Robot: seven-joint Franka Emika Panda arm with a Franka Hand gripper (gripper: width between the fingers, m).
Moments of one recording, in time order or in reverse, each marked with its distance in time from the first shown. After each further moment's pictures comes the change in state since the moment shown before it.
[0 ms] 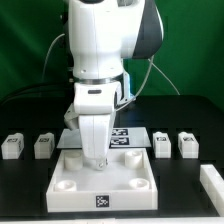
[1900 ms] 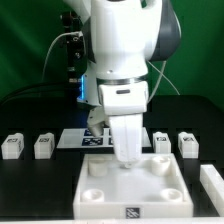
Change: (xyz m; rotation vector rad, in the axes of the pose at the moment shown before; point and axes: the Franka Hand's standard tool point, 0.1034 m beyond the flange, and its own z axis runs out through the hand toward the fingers) arm 0.054 0.032 -0.003 -0.075 0.045 -0.074
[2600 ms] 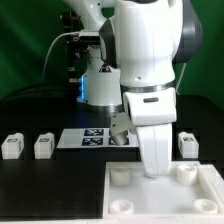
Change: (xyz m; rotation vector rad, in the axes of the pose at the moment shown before) arm 0.034 0.028 0.007 0.008 0.023 -0.028
